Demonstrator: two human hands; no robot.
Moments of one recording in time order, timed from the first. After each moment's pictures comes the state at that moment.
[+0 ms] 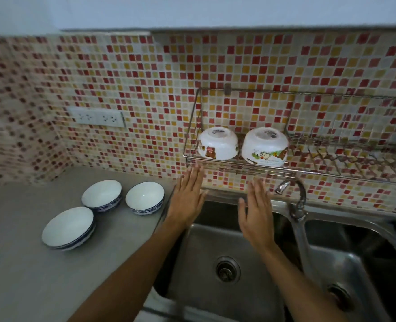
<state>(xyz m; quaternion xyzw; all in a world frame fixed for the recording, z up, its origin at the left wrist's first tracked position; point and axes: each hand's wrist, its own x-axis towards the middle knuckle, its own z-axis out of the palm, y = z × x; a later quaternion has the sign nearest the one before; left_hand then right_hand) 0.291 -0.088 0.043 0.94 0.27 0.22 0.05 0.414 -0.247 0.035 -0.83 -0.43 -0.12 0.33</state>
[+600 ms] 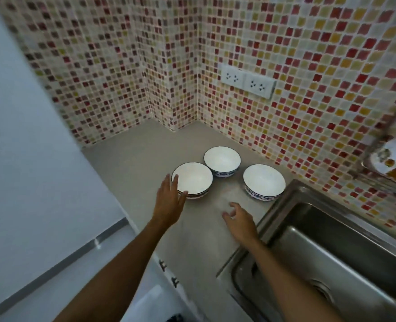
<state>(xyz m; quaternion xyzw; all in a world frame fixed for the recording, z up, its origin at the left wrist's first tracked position) -0.055 0.017 -0.041 0.72 0.64 0.21 0.16 0.161 -0.048 -0.043 -0.74 -0.53 0.35 0.24</state>
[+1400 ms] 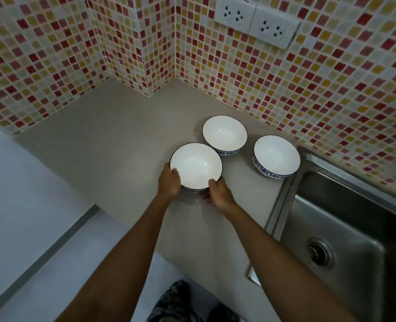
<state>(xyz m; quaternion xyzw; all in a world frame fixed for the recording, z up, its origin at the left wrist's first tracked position) -0.069 0.137 -0.103 0.52 0.65 0.28 0.47 0.069 0.076 -0.118 -0.77 -0.28 0.47 0.32</state>
